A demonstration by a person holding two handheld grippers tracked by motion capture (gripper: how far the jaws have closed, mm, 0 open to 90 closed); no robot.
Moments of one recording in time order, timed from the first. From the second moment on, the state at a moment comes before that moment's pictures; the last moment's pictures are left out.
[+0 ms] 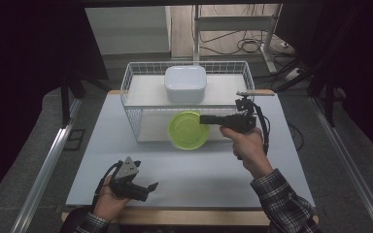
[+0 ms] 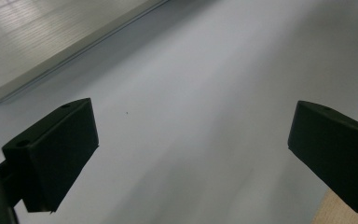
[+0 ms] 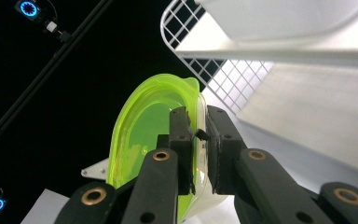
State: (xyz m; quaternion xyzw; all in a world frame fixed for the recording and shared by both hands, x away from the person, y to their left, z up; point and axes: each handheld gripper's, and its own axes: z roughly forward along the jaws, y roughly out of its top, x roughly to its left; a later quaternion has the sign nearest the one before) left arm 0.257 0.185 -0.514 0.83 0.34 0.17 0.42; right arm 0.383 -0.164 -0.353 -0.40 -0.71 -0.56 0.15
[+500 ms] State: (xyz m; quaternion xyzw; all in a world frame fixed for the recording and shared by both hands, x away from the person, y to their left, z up) left arm 0.257 0.184 -0.516 0.83 0.34 0.17 0.41; right arm 0.402 -0.161 -0.302 -0.40 -0.70 -0.58 0.13
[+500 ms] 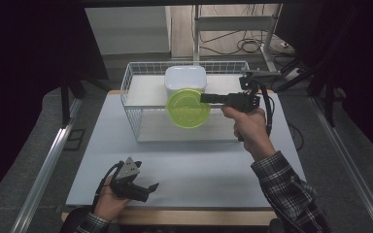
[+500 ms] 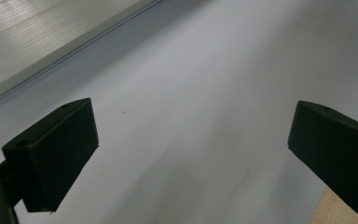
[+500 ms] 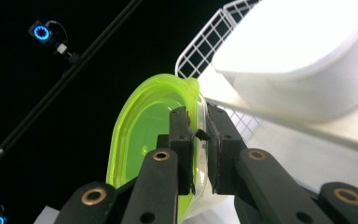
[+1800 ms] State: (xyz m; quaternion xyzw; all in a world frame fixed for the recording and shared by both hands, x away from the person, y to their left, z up) left arm 0.257 0.183 -0.517 0.83 0.33 0.15 0.41; right arm 0.478 -0.129 -0.259 -0.53 -0.61 -0.59 0.03
